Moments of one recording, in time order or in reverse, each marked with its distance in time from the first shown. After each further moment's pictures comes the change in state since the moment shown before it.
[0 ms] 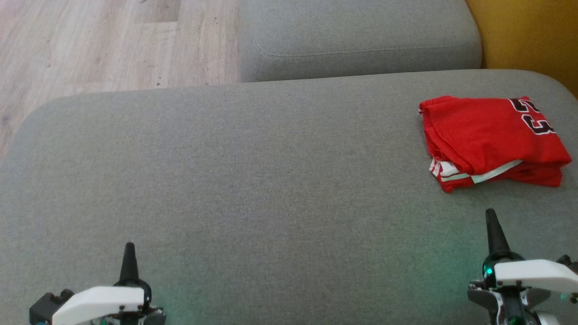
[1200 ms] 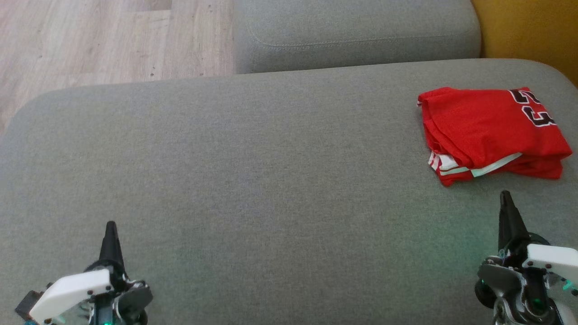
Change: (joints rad) left arm -0.070 -0.067 0.164 0.017 -0.250 -0.099 0.096; right arm -0.069 -0.001 -0.056 0.005 0.372 0.000 0.058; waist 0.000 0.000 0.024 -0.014
